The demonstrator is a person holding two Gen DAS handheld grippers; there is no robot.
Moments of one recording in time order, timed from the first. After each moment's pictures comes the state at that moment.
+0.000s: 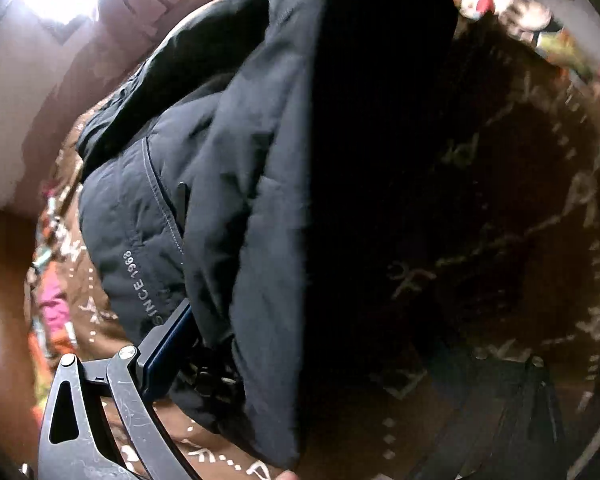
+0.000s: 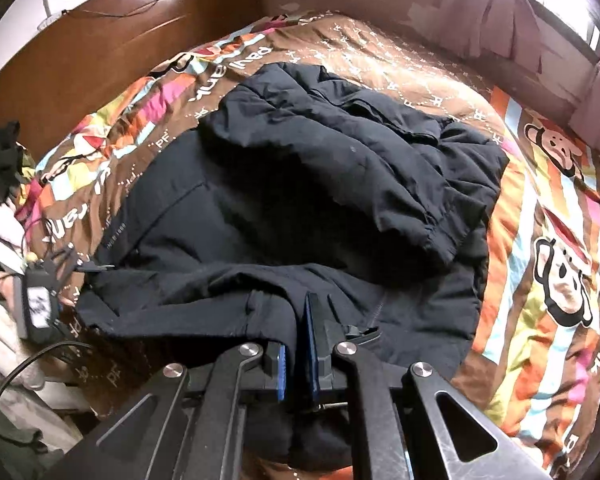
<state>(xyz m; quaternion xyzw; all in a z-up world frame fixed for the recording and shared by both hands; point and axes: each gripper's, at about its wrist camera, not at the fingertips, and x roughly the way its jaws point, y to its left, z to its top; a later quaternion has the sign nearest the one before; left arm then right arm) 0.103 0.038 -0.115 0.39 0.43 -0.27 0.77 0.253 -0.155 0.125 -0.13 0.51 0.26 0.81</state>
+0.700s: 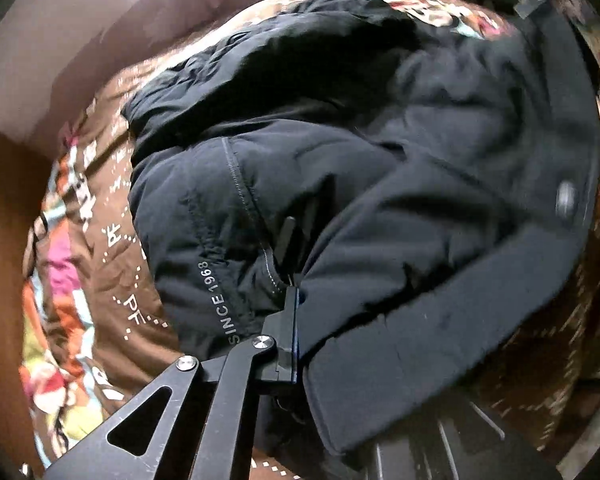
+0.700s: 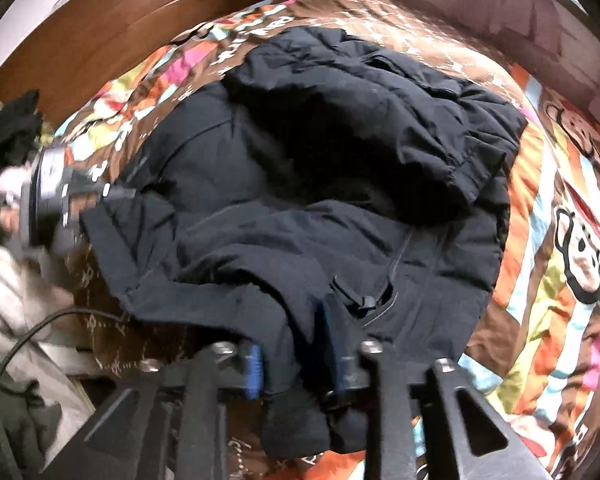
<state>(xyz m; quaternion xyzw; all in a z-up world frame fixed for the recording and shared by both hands) 0.178 0.052 -0.047 0.26 0.48 -0.23 0.81 0.208 -0.175 0.100 -0.14 0.54 0.29 0.77</state>
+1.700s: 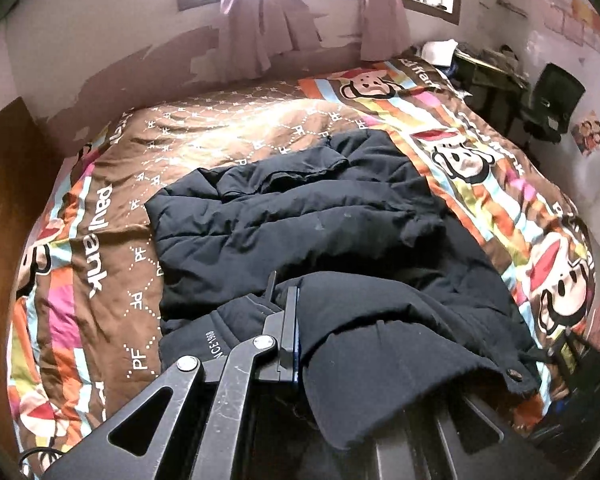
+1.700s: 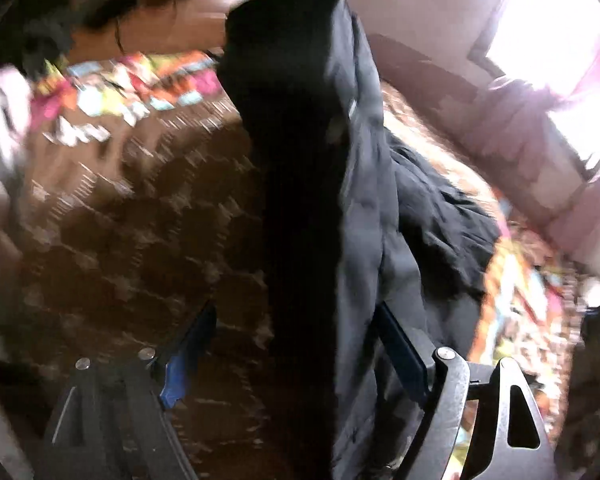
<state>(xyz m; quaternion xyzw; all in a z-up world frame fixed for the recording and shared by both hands) 0.289 -0.008 0.110 0.11 0.43 -0.21 0.87 0.120 -0.101 0.056 -0.30 0.36 0.24 0.85</state>
